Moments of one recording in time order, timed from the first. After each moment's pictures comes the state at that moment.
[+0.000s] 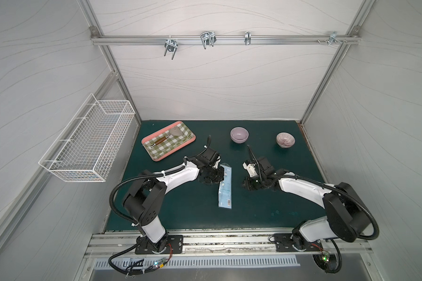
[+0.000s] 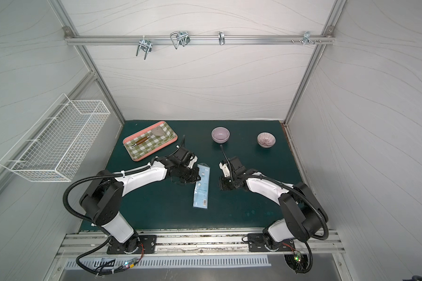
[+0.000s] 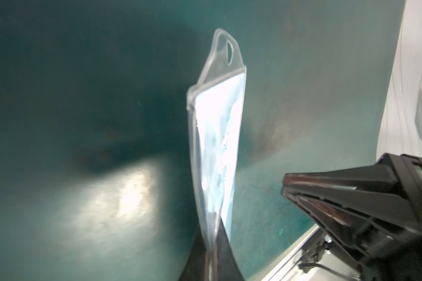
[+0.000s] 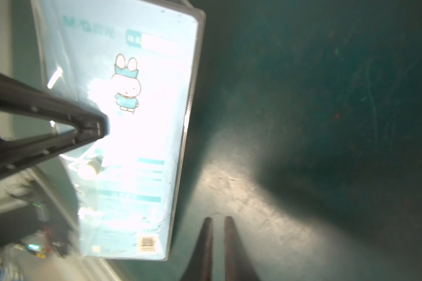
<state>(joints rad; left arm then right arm) -0.62 1.67 1.09 -0.51 0.32 -0.61 0.63 1.43 0.75 -0.32 -0.35 0.40</state>
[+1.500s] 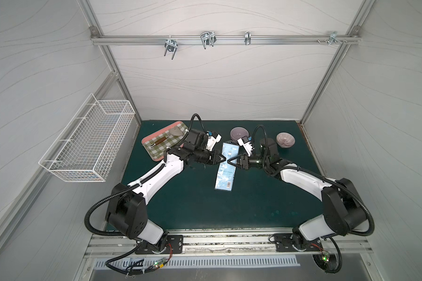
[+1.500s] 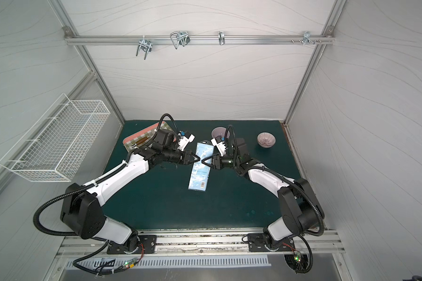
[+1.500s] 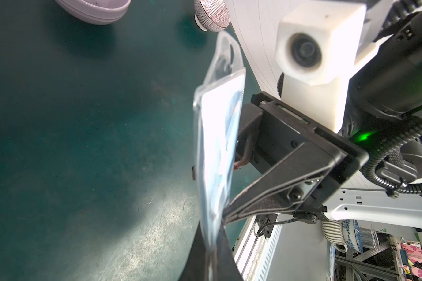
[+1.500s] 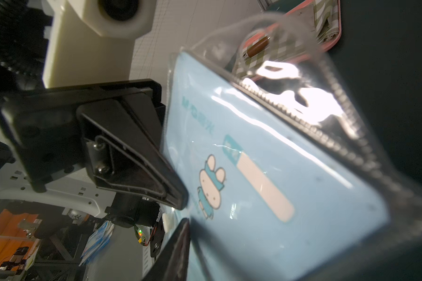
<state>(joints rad) -0.49 1.51 1.21 -0.47 0.66 -0.35 0.52 1.50 0.88 0.19 -0.86 0.40</state>
